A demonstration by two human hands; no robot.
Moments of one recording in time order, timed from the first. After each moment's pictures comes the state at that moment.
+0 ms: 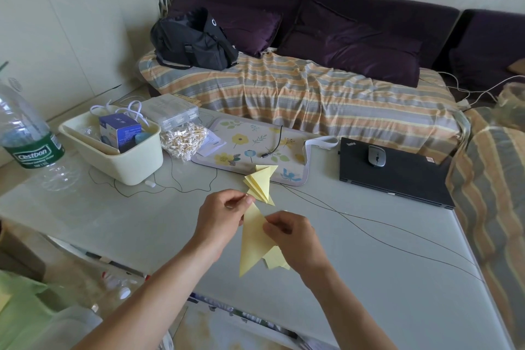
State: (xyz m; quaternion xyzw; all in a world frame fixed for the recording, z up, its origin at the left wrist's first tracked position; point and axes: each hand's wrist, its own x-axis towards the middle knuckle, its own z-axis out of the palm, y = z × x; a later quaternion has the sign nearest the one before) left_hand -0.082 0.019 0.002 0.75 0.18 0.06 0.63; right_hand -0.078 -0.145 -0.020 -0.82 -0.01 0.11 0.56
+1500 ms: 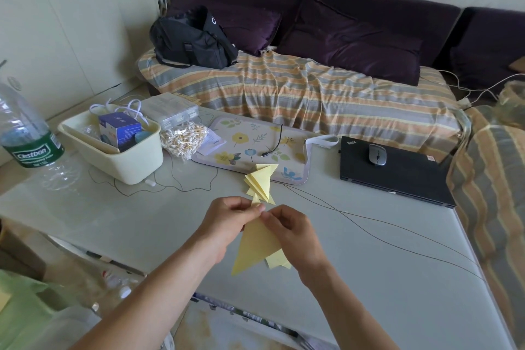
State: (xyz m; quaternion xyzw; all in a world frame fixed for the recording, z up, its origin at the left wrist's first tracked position) left_hand -0.088 0.012 0.013 0.71 0.19 -0.05 0.67; right_hand -0.081 -0.140 -0.012 -0.77 -0.01 0.12 0.63
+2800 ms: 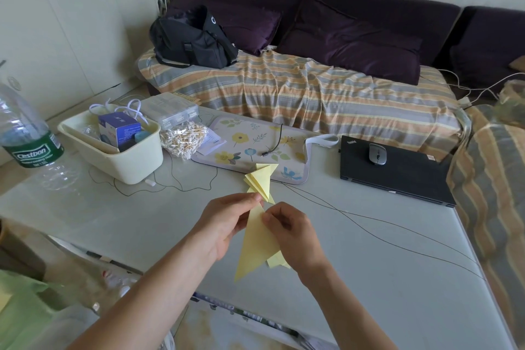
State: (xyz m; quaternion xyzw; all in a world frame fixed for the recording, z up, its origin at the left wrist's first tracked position) left_hand -0.081 0.015 0.014 0.56 0.24 -0.08 0.79; right_hand -0.082 -0.139 -0.015 -0.80 -0.05 0.08 0.60
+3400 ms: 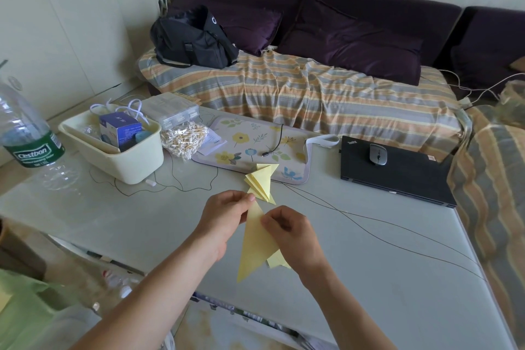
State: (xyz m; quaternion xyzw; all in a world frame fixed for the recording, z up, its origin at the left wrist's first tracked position) left_hand -0.078 0.016 0.008 0.65 0.24 -0.02 0.72; right_hand -0.082 -0.138 -0.017 -0.81 -0.02 0.08 0.58
